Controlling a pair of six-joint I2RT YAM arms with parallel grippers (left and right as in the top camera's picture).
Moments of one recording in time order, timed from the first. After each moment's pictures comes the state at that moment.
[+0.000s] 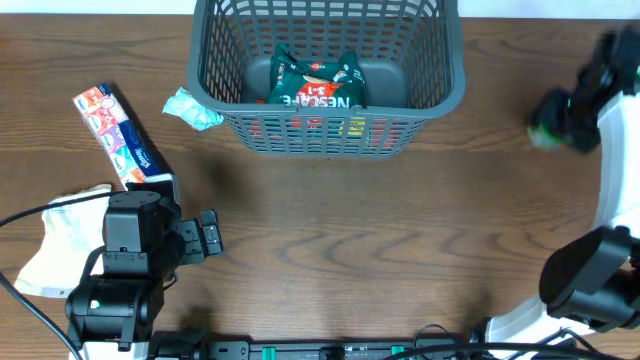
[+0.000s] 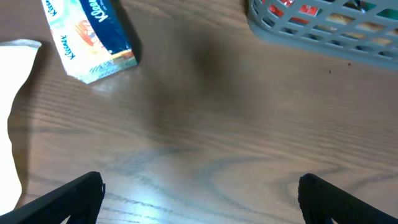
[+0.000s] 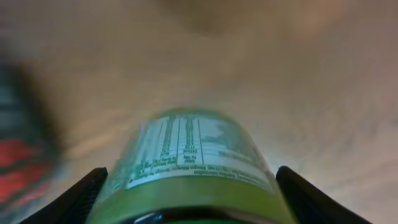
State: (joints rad) left arm -0.06 0.75 0.79 -0.97 0.02 -0.22; right arm -0.28 1.80 1.81 -1.23 0.02 0.24
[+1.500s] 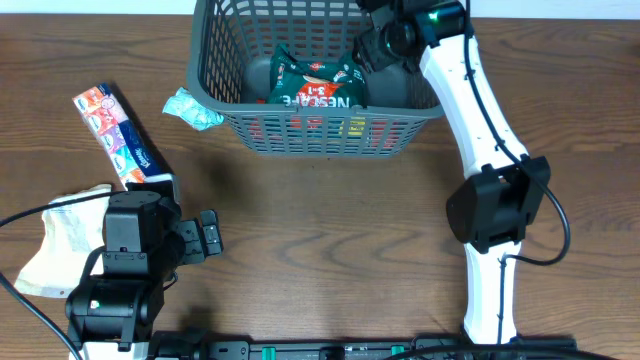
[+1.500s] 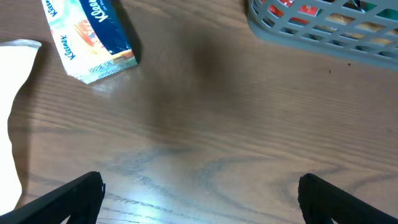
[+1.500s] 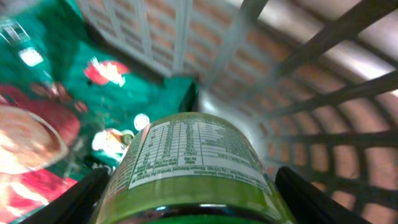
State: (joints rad) left arm -0.06 0.75 0.79 -0.97 0.02 -0.22; right arm 0.29 2.30 2.32 -1.03 -0.03 -0.19
